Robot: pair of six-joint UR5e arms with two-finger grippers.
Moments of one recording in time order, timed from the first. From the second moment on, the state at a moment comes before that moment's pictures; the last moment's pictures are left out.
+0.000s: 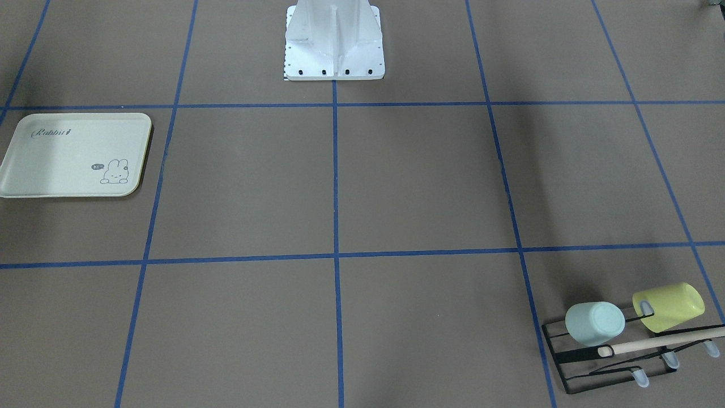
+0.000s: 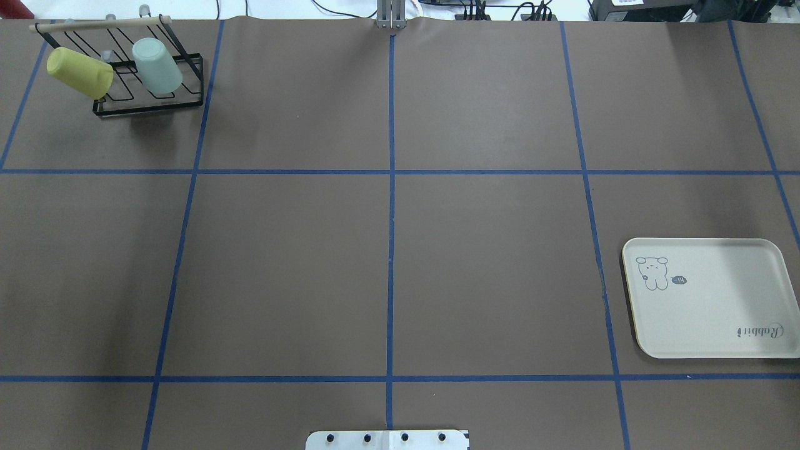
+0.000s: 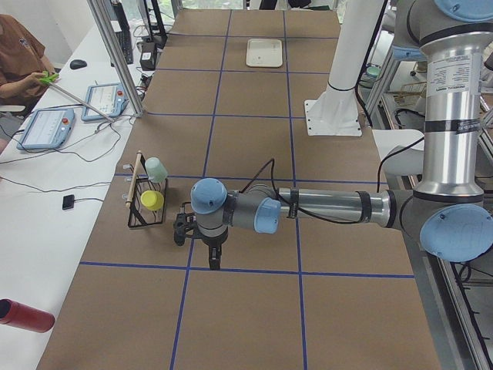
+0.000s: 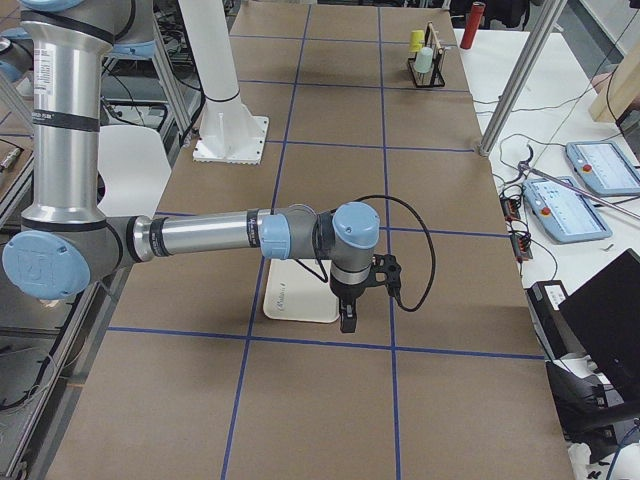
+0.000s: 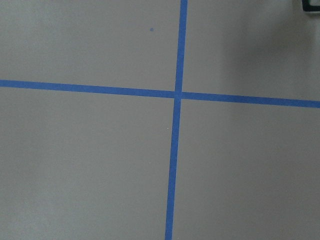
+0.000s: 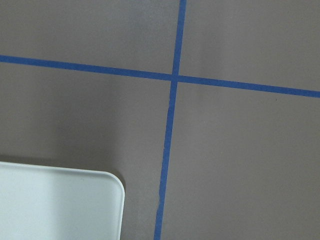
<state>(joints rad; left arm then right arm) -1.50 -1.52 -1.65 -1.70 -2.37 -0.22 1.52 -1.68 1.80 -1.68 2.27 -0.06</state>
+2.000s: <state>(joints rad) -1.29 -1.77 -1.75 -1.62 -2.26 -0.46 1.48 -1.71 1.79 -1.53 2.32 -0.06</state>
